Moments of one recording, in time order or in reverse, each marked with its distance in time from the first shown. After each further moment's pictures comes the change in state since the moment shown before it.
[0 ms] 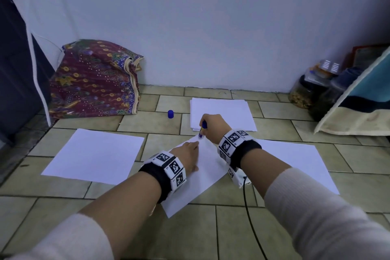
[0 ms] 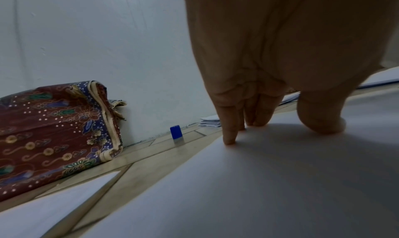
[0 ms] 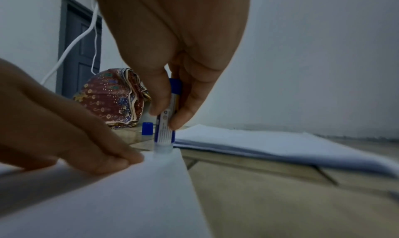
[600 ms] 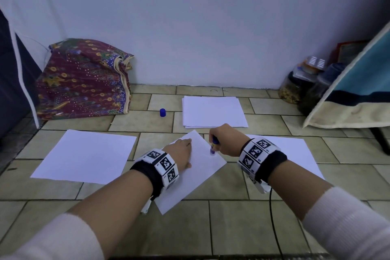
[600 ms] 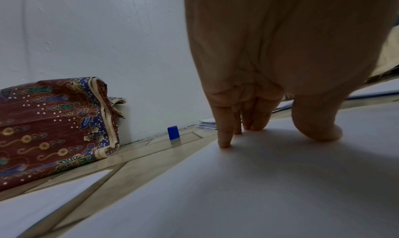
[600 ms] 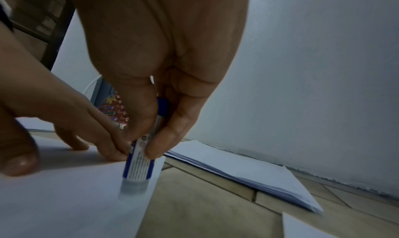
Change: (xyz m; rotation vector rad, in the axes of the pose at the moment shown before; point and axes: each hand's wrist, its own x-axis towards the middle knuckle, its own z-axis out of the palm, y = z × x) left_hand 0.004 -0.001 0.004 0.069 -0.040 0.013; right_hand -0.055 0.034 -0.015 -0.208 -0.143 -0.103
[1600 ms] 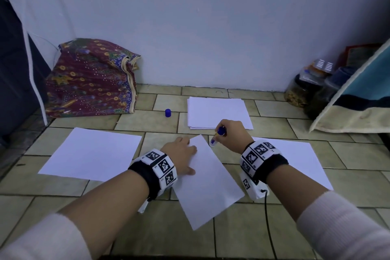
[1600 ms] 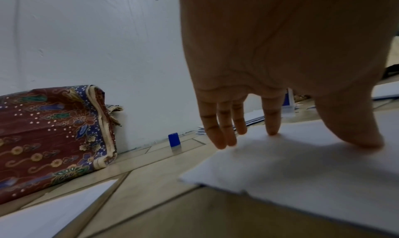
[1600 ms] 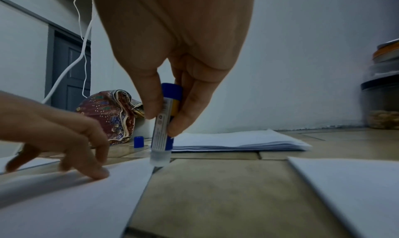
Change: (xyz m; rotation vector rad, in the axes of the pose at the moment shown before) left_hand -0.011 -0.010 0.000 0.069 0.072 0.035; right_hand 0.014 0.011 0.010 0.348 0.290 0.164
